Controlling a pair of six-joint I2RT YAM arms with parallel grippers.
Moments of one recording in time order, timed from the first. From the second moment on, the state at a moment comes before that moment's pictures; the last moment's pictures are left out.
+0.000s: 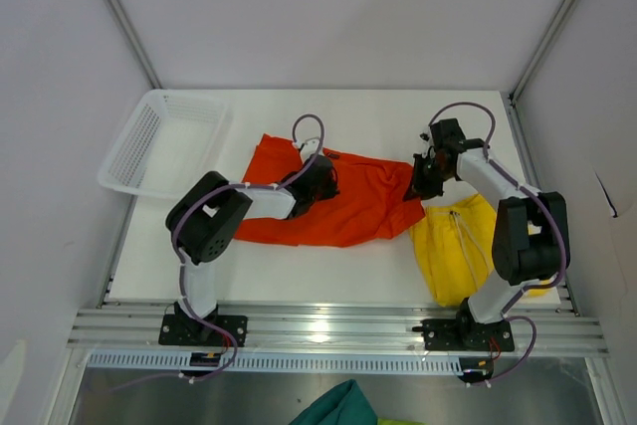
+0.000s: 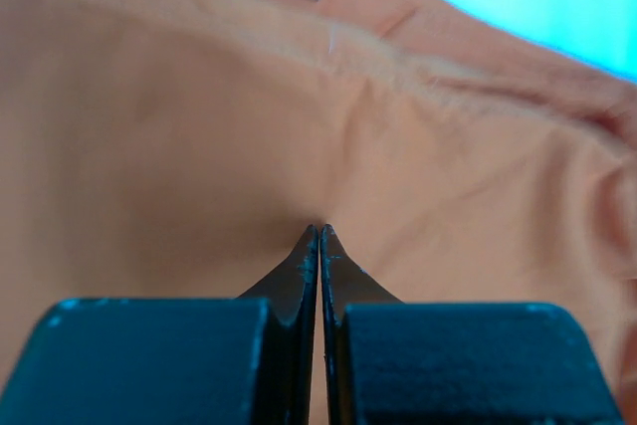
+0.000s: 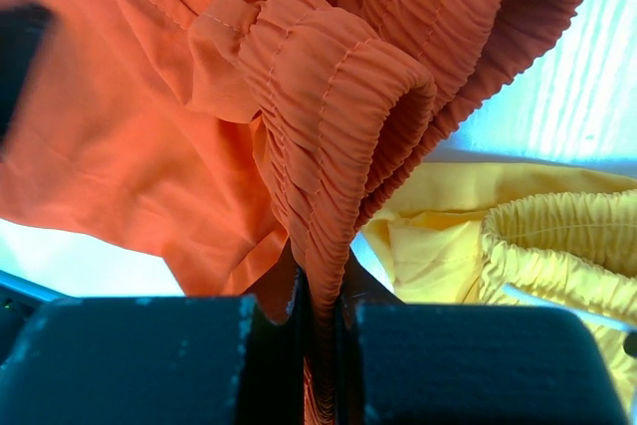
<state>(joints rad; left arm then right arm) -0.70 1.94 1.03 0.28 -0.24 -0.75 0.17 1.67 1.19 -0.71 -0.30 0.32</state>
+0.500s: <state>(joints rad) -0.74 1.99 1.08 0.26 -0.32 -0.76 0.30 1.62 1.38 -0.76 -0.39 0.43</state>
